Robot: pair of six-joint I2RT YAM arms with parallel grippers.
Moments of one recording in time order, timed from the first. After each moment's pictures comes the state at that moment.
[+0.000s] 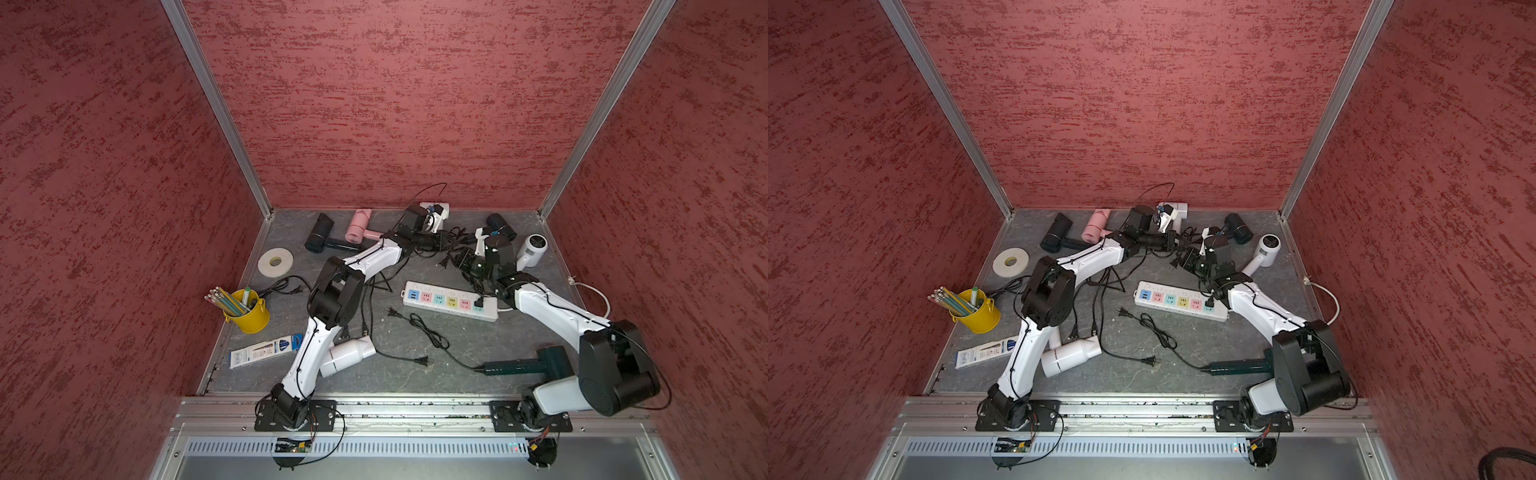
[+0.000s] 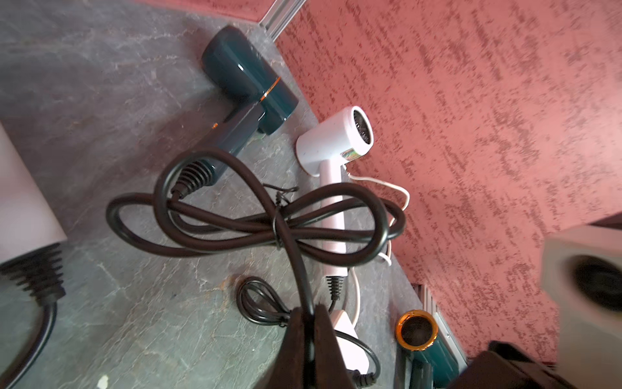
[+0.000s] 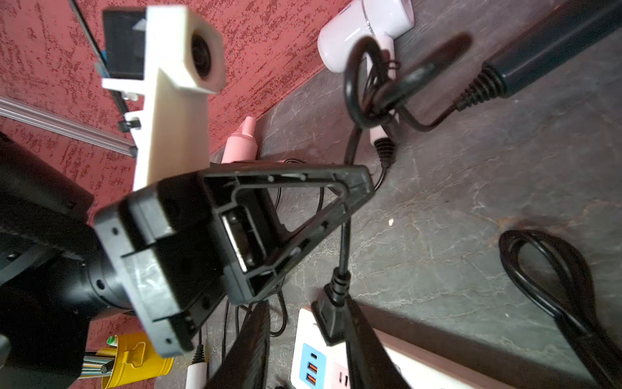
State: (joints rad) left arm -0.60 2.34 1.93 -0.03 0.67 -0.58; right arm 0.30 1.46 0.88 0.08 -0.23 0.78
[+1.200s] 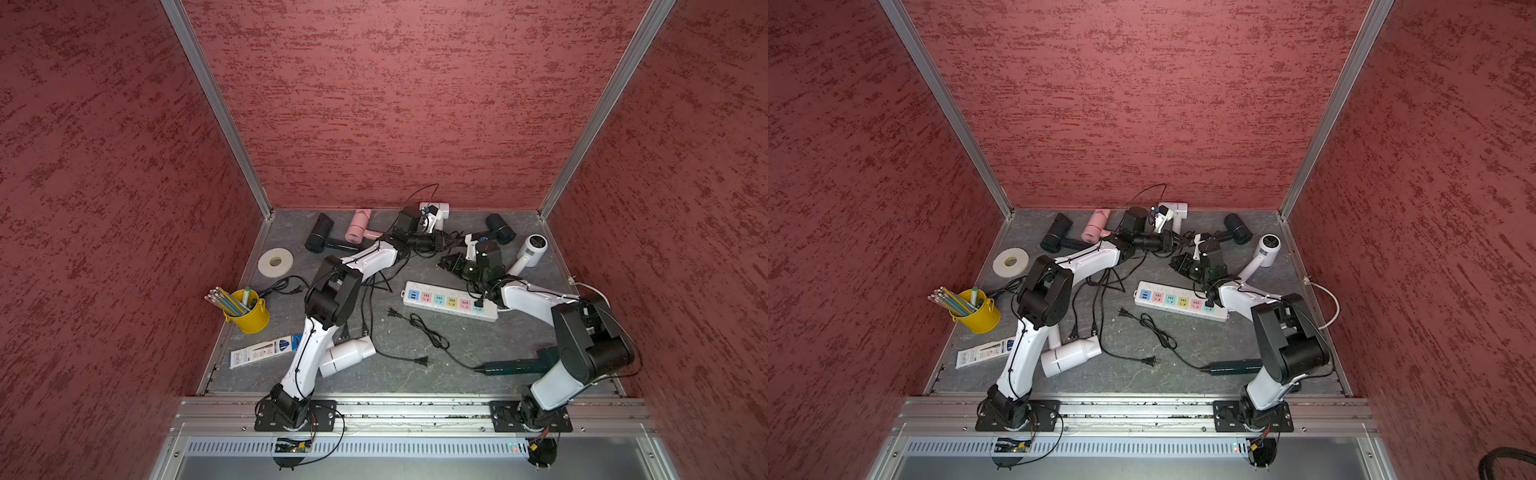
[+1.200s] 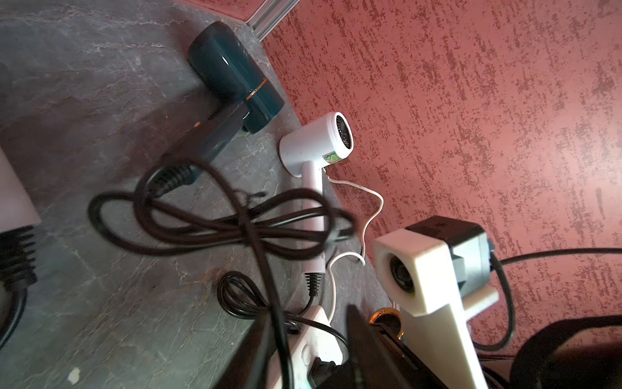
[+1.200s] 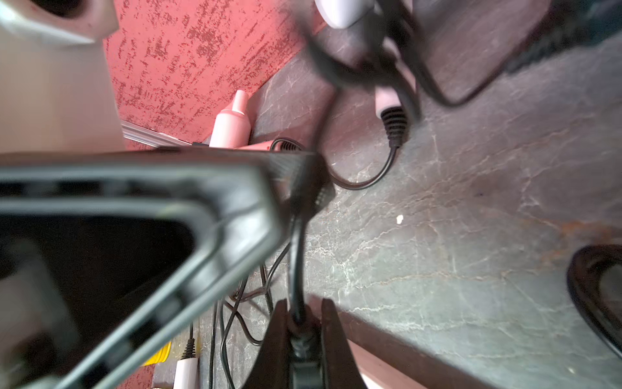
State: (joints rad) left arm -0.58 2.30 1.81 0.09 0.75 -0.69; right arm 0.30 1.63 0.85 0.29 -0.32 0.80
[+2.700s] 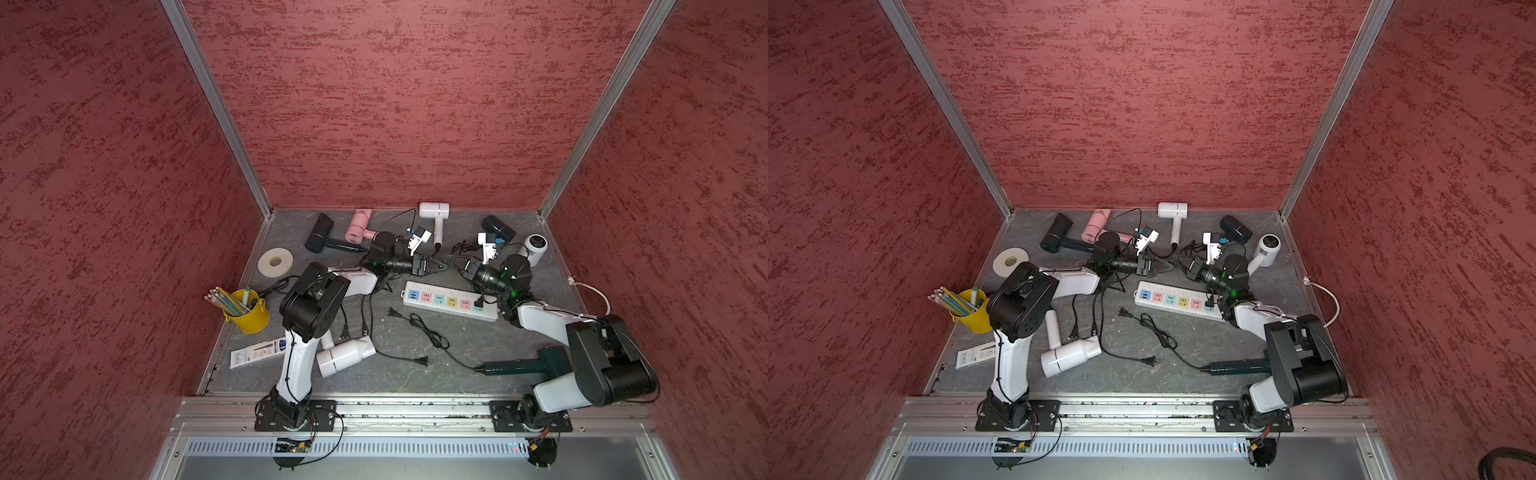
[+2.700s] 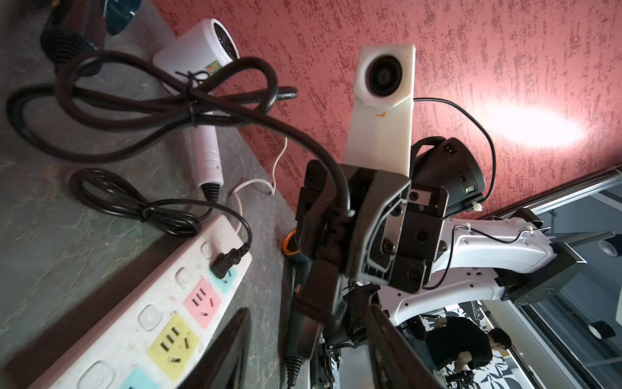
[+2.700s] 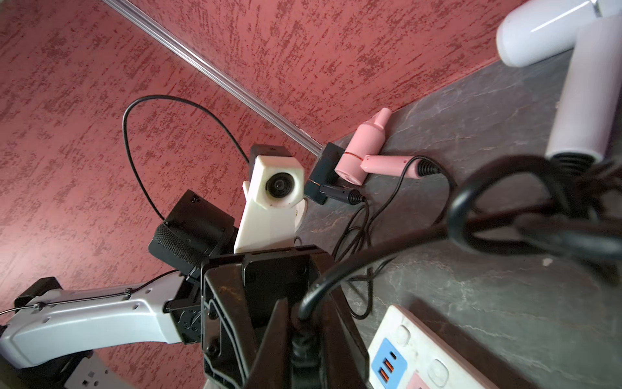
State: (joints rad) left arm -0.56 2.08 1.22 0.80 1.10 -0.97; right arm 0.20 1.48 0.59 0.85 -0.73 0.90
